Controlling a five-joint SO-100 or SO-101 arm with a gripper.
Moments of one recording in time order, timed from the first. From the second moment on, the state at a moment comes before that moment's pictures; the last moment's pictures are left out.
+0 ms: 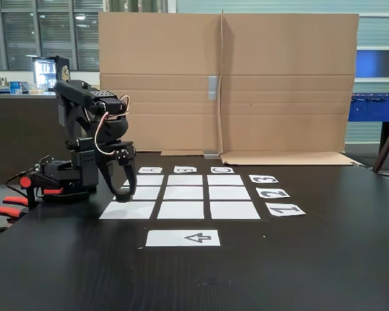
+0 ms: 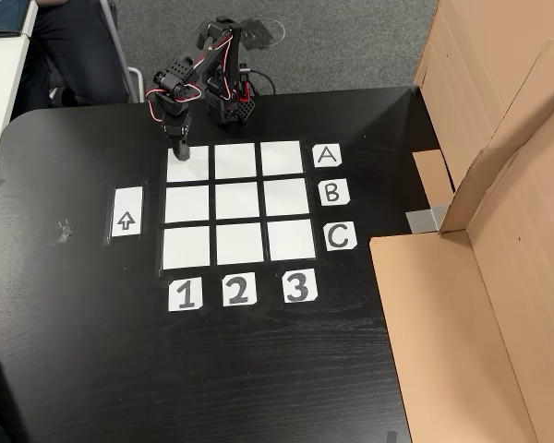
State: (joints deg) arm 38.4 114.1 132.5 67.8 -34.9
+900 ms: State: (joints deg) arm 39.1 104.9 134.2 59.5 -36.1
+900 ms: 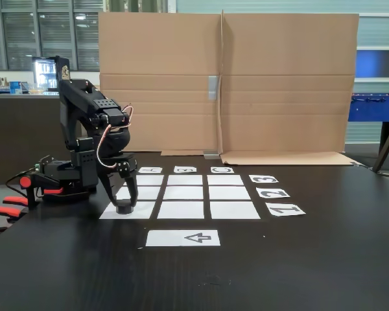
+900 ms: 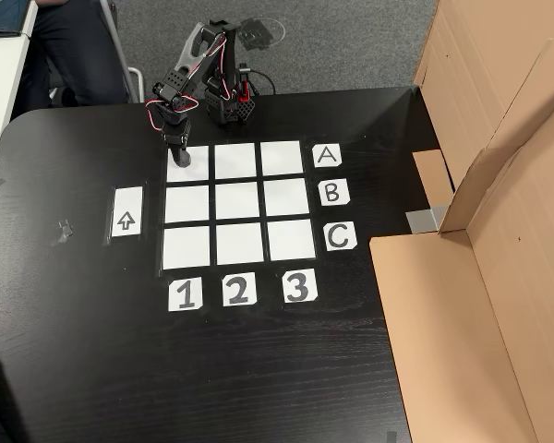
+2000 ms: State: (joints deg) arm 39.0 103.1 135.0 59.5 -38.3
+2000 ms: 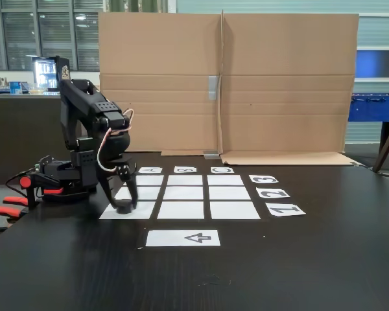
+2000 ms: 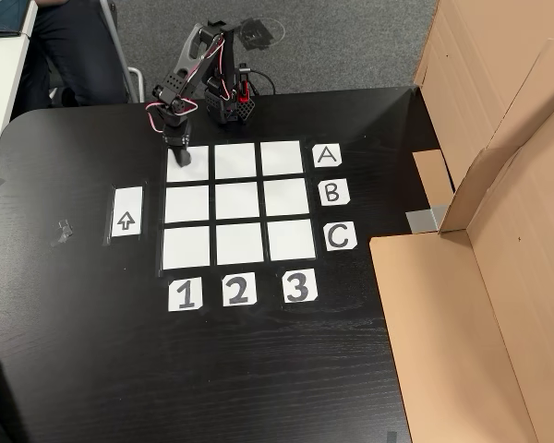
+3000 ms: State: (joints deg) arm 36.3 117.9 134.3 69.6 -36.4
